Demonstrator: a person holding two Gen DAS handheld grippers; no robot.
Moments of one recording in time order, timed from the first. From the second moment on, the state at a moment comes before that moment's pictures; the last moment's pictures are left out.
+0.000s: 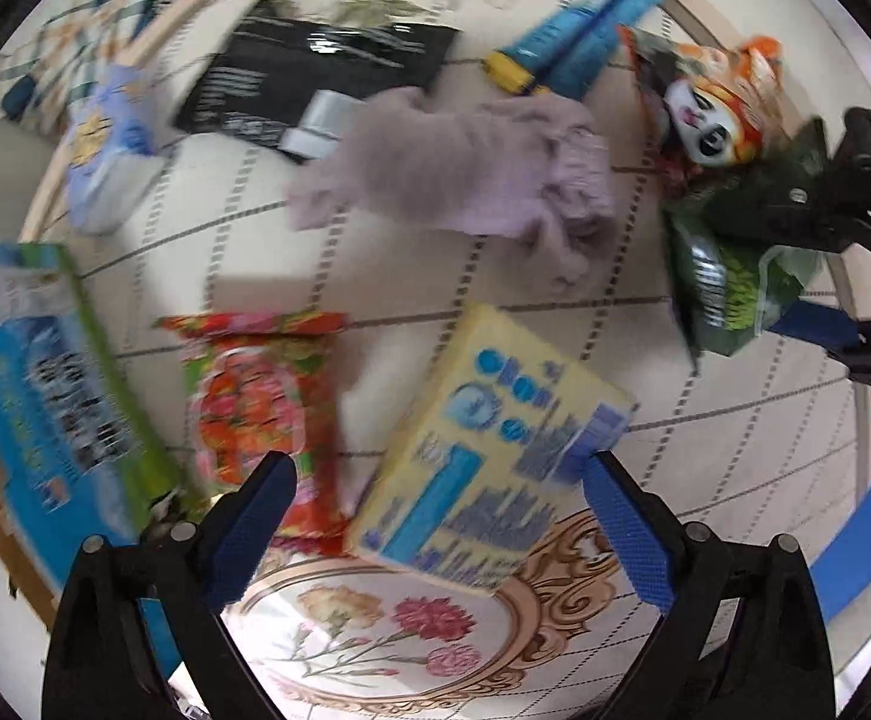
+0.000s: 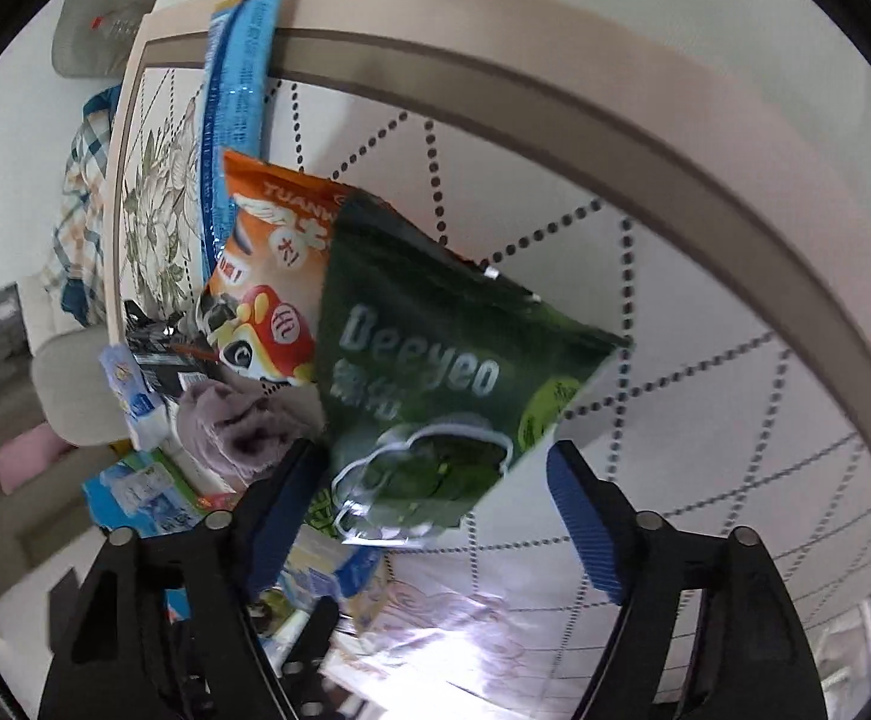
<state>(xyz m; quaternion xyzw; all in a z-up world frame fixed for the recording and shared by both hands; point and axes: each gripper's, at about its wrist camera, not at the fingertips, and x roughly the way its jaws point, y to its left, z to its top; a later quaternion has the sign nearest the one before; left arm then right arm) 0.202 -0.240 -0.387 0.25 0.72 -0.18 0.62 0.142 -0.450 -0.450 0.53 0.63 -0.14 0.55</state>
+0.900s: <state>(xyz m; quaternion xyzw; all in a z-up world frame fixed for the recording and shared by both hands) 0.176 -0.137 -0.218 0.02 0.65 -0.11 0.75 0.166 -0.383 -0.305 0.28 0.68 -0.01 0.67</state>
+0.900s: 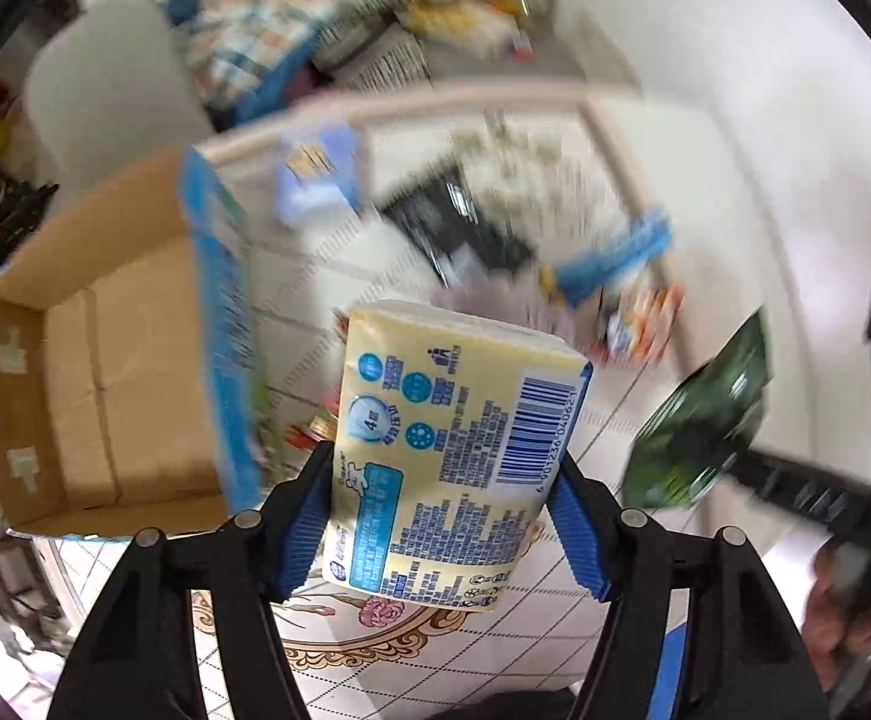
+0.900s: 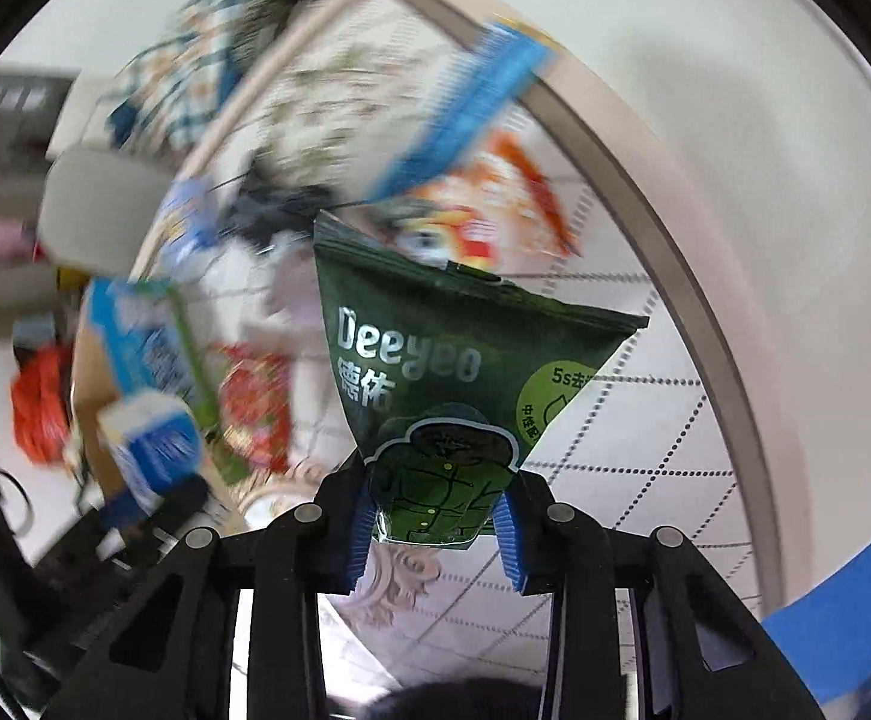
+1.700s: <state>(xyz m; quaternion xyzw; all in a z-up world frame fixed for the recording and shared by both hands) 0.307 0.161 -0.265 -0.11 0.70 0.00 0.71 0.318 0.002 -0.305 0.06 0.74 0.14 0.66</state>
